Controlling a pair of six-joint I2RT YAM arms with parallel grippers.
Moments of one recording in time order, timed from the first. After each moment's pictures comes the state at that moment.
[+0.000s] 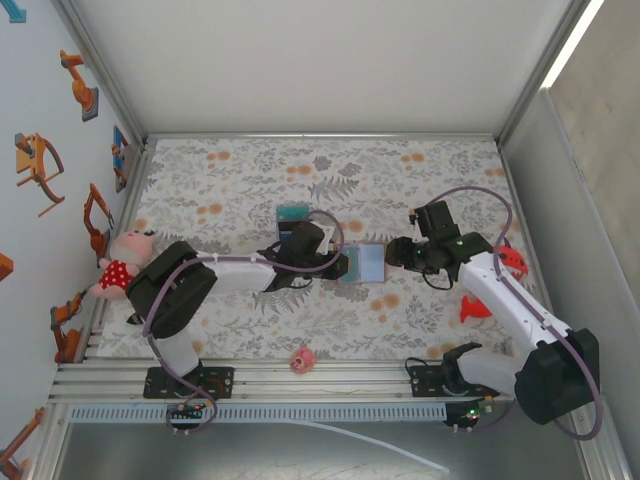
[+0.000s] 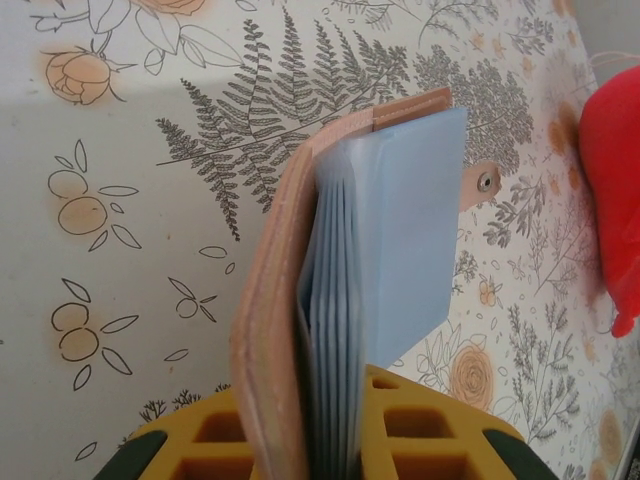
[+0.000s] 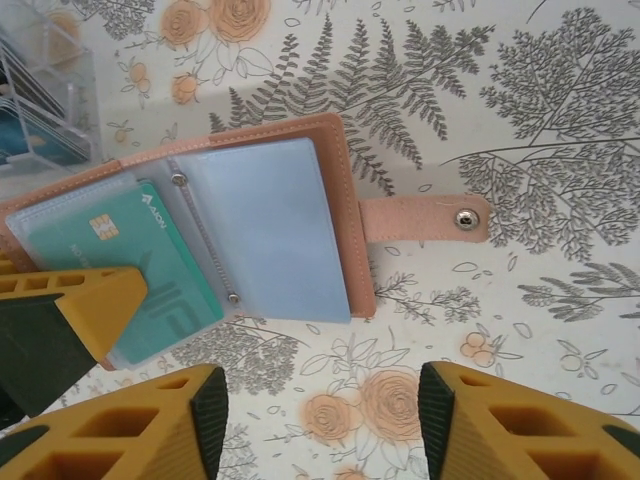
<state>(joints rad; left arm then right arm) -0.91 1.77 0.87 0.21 0.23 -0.67 0.38 1.16 0.87 -0.76 -0.15 0.51</state>
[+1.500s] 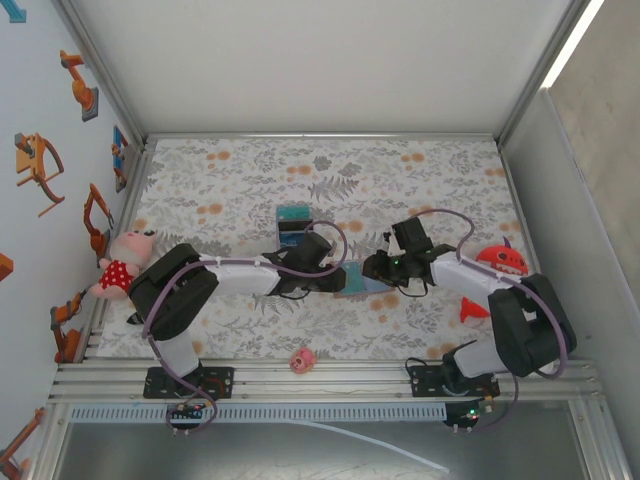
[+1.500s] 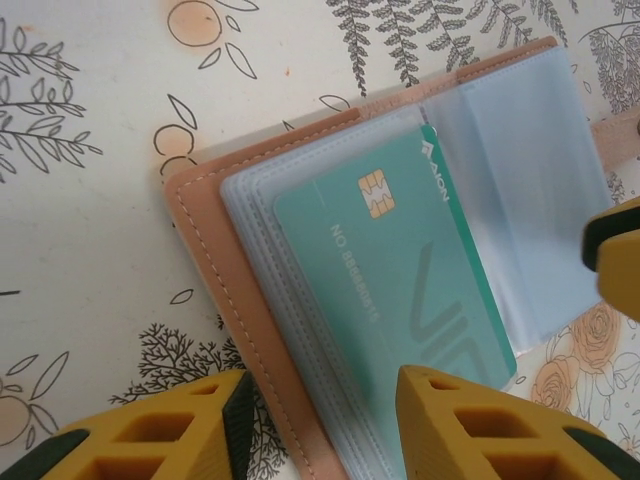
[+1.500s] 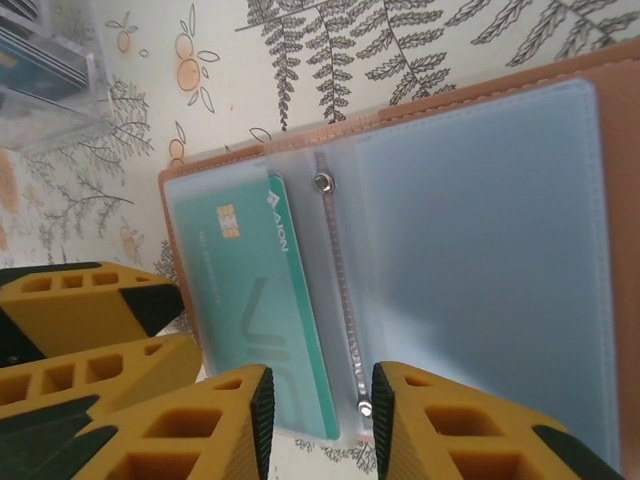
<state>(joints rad) -0.96 1.77 0.89 -0.02 0.12 -0.71 0.44 1.43 0.67 -0.30 -0.43 0.66</state>
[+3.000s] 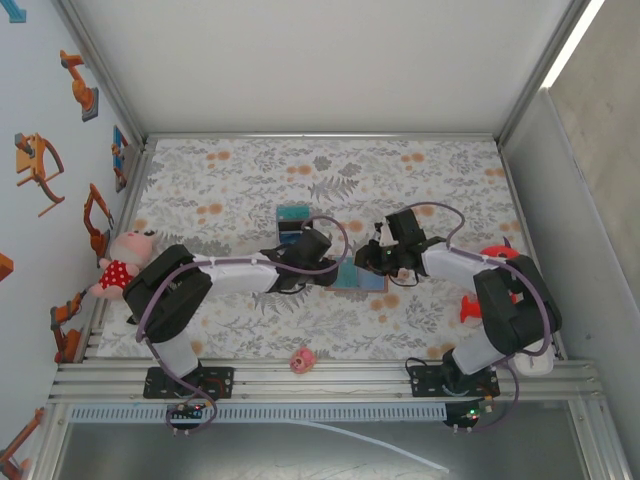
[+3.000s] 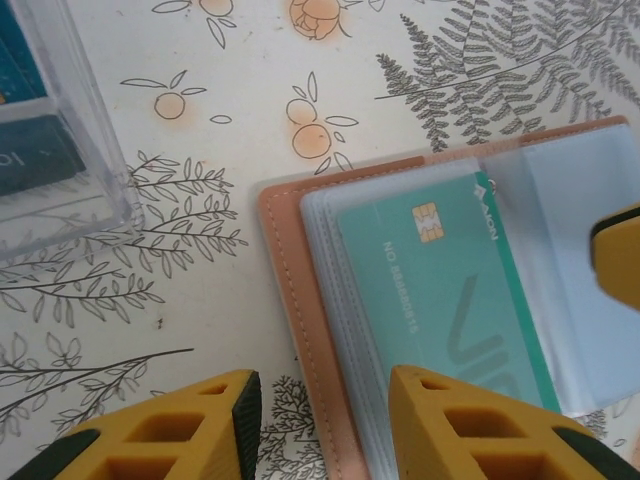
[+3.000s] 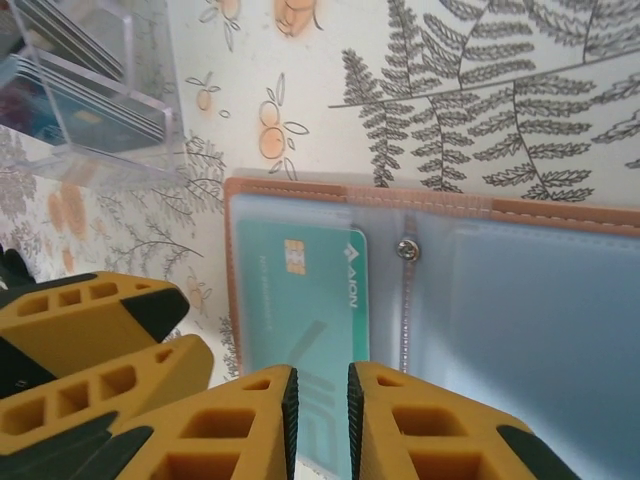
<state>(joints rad) -0.96 1.74 0.92 -0.10 -0.09 -0.60 0.44 1.54 0.73 -0.18 -0.50 0.69</state>
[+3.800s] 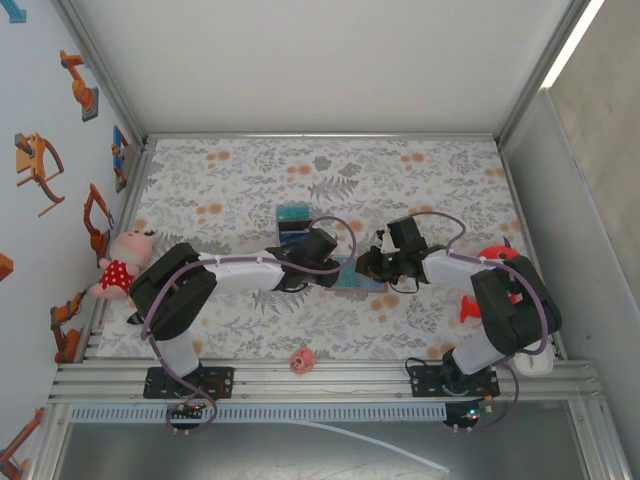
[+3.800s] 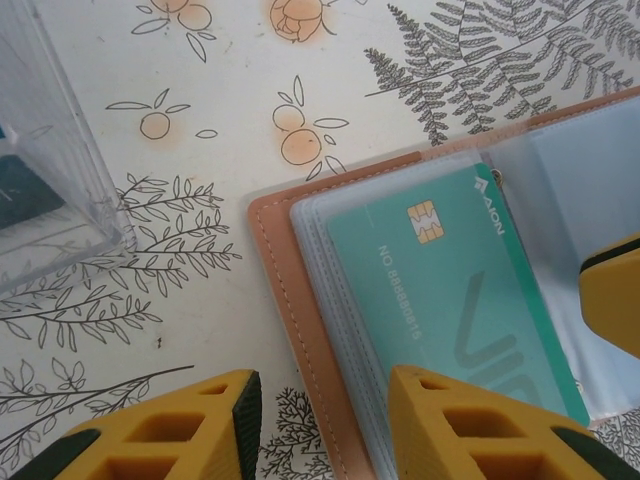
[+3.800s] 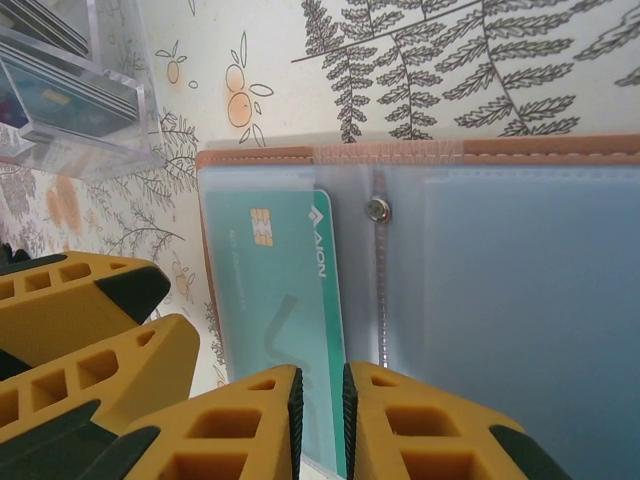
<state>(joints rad) -0.97 1.78 0.97 -0.16 -0.12 -0.52 0.44 1.55 0.65 -0.09 -0.54 0.75</state>
